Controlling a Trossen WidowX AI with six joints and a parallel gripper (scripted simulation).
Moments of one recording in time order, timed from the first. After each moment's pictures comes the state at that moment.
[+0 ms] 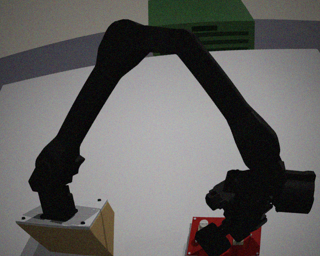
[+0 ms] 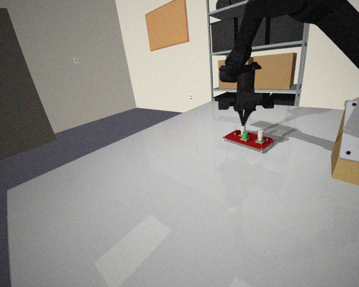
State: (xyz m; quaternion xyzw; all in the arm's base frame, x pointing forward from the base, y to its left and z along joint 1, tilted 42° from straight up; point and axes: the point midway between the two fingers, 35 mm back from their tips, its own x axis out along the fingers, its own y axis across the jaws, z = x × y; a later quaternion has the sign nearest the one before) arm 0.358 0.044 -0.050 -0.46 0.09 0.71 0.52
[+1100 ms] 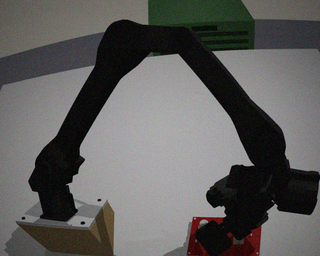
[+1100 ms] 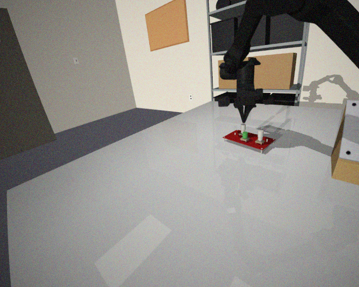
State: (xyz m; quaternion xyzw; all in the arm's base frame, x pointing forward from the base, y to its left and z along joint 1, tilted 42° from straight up) arm 0.358 0.036 -0.039 -0.46 0.08 0.72 0.51
